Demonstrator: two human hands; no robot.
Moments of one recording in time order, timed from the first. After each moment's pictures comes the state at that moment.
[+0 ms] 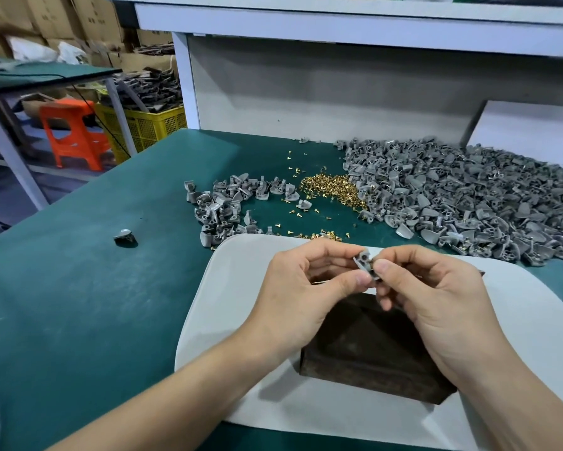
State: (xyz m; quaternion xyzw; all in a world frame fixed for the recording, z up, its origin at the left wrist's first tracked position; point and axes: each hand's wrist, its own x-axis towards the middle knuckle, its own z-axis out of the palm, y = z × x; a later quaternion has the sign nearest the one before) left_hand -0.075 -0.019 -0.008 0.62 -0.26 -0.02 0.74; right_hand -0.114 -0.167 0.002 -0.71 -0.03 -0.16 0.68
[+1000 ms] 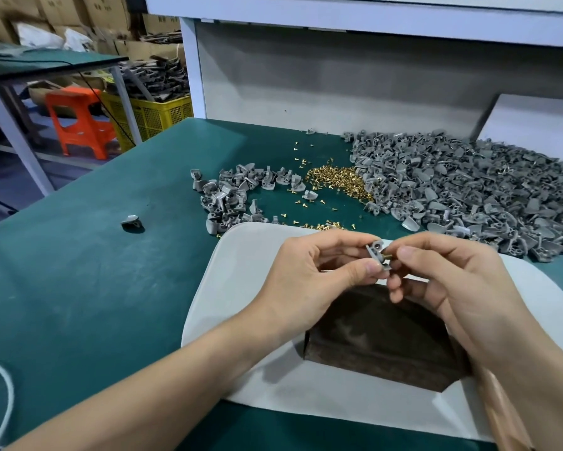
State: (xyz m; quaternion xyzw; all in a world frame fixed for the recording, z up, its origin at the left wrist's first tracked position) left_hand -0.075 -0.020 -0.010 0.58 -0.27 -0.06 0.76; right_hand -0.115 -0.180 0.014 -0.68 -0.05 -0.07 0.73
